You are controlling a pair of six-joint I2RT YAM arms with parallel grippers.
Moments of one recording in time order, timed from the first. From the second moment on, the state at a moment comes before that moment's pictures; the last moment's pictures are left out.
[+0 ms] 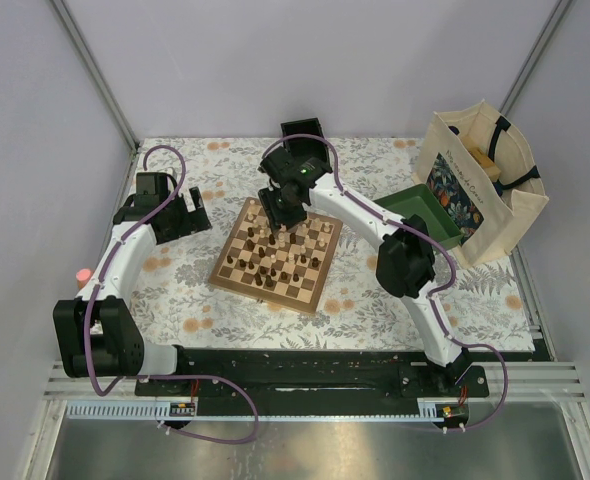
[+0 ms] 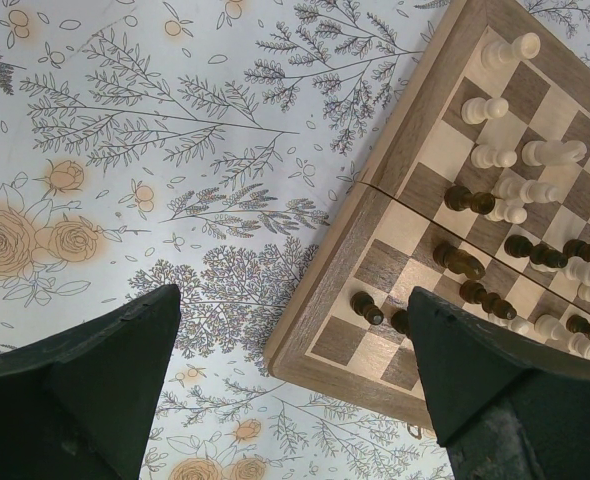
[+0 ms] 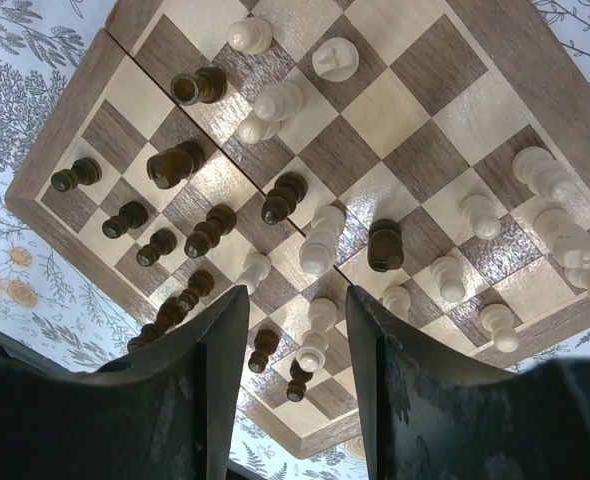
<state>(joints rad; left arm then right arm) 0.03 1.36 1.05 -0.60 0.10 -0.29 0.77 2.28 2.20 -0.99 -0.06 0.34</state>
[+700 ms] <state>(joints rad) 0.03 1.36 1.05 -0.60 0.10 -0.29 0.77 2.36 2.27 -1.04 -0.06 0.32</state>
